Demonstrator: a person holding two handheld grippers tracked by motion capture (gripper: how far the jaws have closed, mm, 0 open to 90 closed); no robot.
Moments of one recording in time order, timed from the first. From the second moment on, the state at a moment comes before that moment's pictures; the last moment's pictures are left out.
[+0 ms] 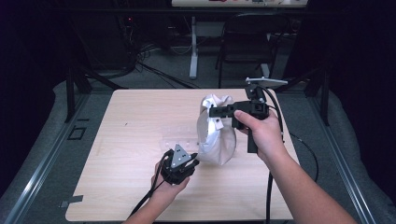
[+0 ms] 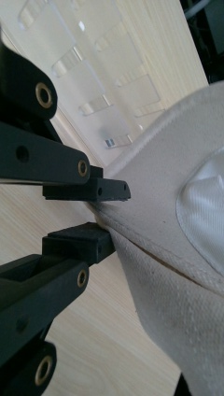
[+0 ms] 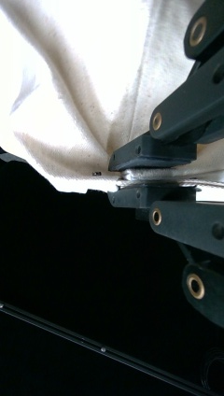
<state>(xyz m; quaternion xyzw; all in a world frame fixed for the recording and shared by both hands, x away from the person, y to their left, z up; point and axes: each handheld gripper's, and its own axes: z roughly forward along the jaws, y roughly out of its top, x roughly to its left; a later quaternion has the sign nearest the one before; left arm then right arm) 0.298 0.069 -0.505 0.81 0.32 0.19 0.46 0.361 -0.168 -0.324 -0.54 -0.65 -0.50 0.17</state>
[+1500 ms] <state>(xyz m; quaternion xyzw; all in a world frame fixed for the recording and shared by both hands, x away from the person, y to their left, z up) 0.340 0.074 -0.511 0.81 0.37 0.17 0.43 0.385 -0.159 -0.344 -0.56 -0.64 -0.49 0.17</state>
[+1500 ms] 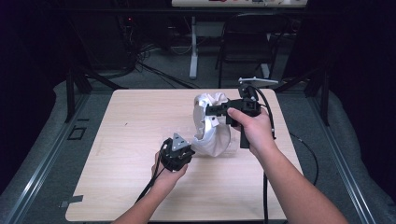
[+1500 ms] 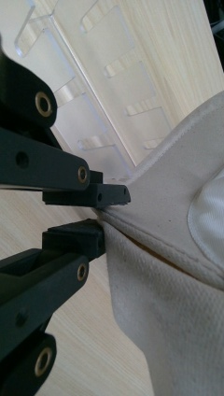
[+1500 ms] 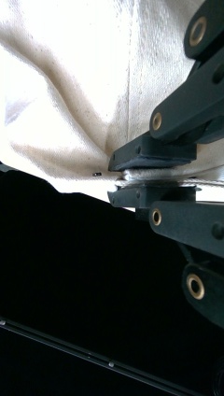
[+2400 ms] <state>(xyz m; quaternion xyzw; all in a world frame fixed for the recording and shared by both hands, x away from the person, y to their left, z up) 0.350 0.075 -0.507 0.80 0.42 0.14 0.40 0.396 -0.161 -0.356 -0.58 -0.63 -0.49 0.16</state>
